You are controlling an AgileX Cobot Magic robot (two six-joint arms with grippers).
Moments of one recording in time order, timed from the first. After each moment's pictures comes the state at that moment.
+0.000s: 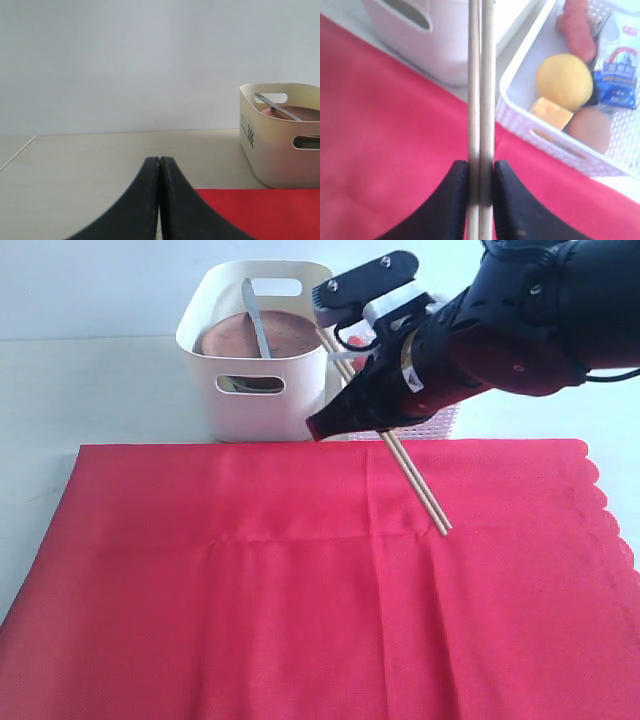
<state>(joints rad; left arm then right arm) 0.00 0.01 0.00 0.00 0.09 0.06 0.67 1.67 -1.04 -0.57 0.38 0.62</state>
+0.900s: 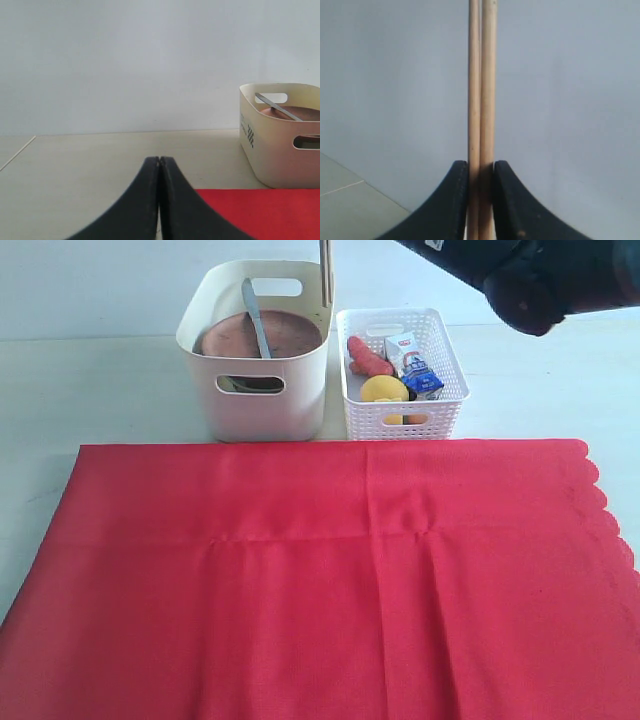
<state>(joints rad) 0.00 0.01 0.00 0.00 0.09 0.06 0.35 1.98 -1.31 -0.53 -0.82 0.47</state>
